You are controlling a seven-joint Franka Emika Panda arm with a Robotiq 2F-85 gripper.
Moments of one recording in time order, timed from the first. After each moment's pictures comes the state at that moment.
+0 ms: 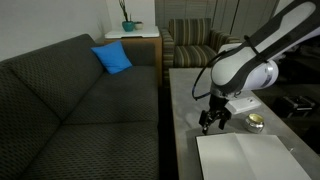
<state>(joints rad) 0.17 1.47 0.15 -1.13 0.00 2.45 -0.10</state>
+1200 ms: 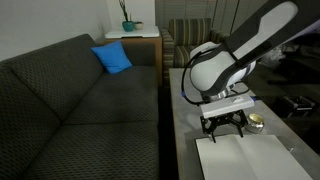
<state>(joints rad) 0.41 1.47 -0.06 -1.01 -0.03 2.00 0.67</state>
